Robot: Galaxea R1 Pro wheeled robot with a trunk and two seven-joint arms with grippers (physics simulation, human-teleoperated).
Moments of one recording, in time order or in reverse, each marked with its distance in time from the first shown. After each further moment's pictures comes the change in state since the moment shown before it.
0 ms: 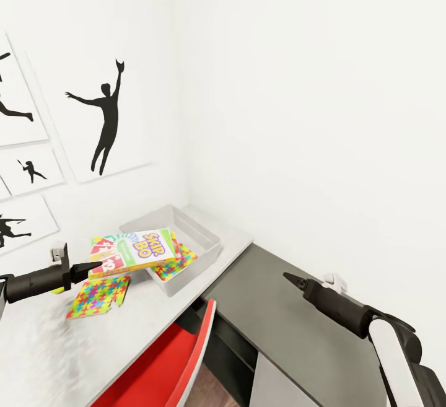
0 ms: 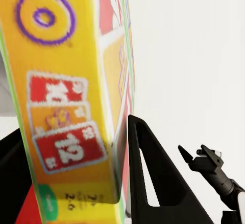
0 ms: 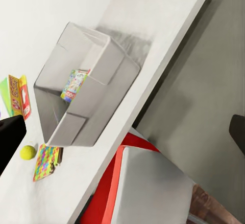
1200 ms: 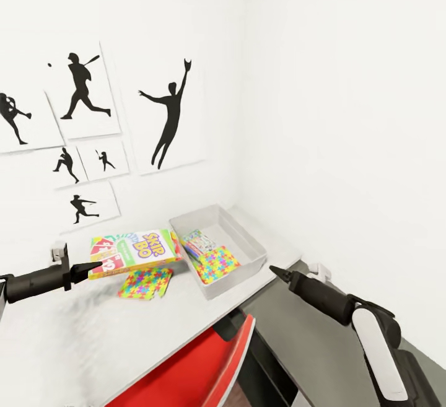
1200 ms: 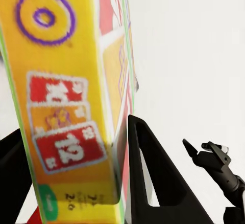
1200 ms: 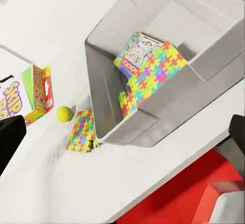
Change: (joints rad) left arm 0.000 -0.001 0.001 -0.001 -0.002 -0.001 0.000; right arm -0.047 -0.003 0.111 0.002 0.003 -0.038 0.001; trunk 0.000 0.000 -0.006
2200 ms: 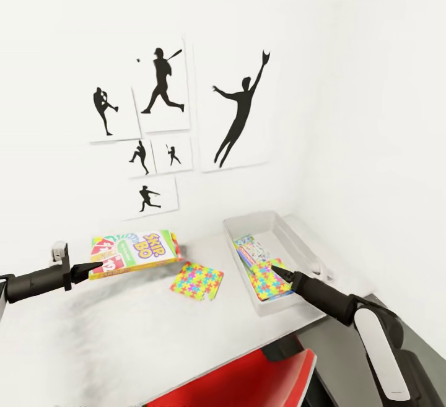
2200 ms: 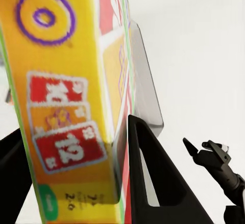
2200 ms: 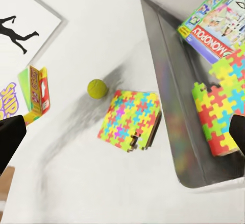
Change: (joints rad) left arm 0.000 0.000 -0.006 0.000 0.000 0.000 0.000; right arm 0.000 -0.012 -0.003 0.005 -0.002 -0.002 0.001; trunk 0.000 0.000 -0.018
